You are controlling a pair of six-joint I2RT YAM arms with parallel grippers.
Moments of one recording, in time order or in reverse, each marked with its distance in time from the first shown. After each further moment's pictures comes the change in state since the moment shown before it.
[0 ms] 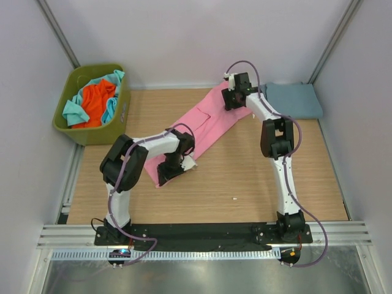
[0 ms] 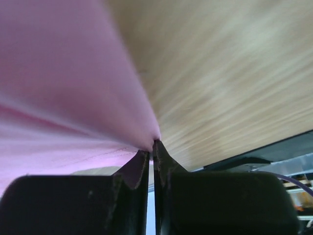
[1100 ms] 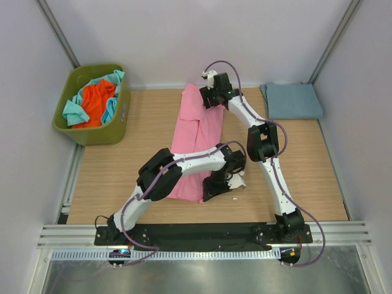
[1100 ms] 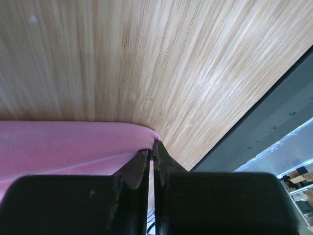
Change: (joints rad) left arm -0.453 0.275 0.471 -0.119 0.257 -0.102; right arm 0.148 0.171 0.286 0.063 -0.027 -0.008
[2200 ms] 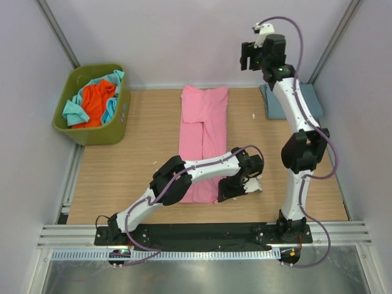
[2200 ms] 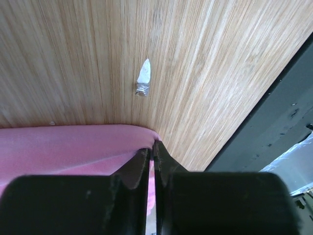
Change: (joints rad) left arm -0.093 0.161 0.310 -0.068 -0.031 -0.004; right arm -0.179 -0.534 -0.278 0.053 0.034 0.074
